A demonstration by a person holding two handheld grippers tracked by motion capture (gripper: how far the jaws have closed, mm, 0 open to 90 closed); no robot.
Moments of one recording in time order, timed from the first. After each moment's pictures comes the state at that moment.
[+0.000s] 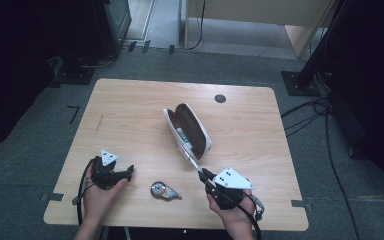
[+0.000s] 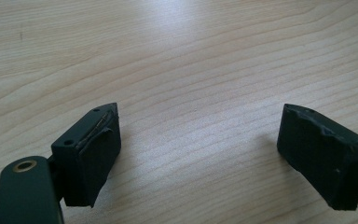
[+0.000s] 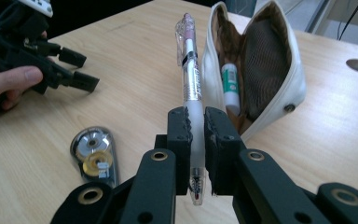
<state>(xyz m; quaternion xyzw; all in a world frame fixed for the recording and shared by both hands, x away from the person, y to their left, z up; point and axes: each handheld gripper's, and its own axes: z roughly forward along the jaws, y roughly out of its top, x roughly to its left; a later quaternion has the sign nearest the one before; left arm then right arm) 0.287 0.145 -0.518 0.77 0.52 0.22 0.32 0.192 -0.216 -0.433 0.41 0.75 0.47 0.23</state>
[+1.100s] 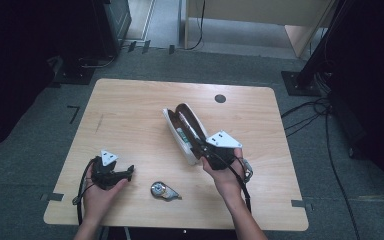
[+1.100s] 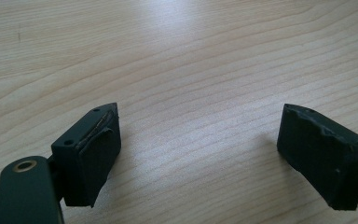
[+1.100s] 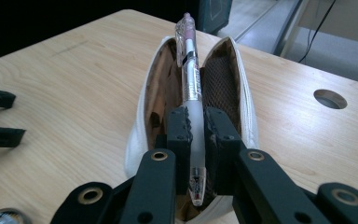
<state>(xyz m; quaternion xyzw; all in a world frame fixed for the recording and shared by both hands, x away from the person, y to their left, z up) 0.287 0.145 -0.518 0.77 0.51 0.22 0.32 0.285 -0.204 -0.420 0.43 0.74 0.45 0.26</state>
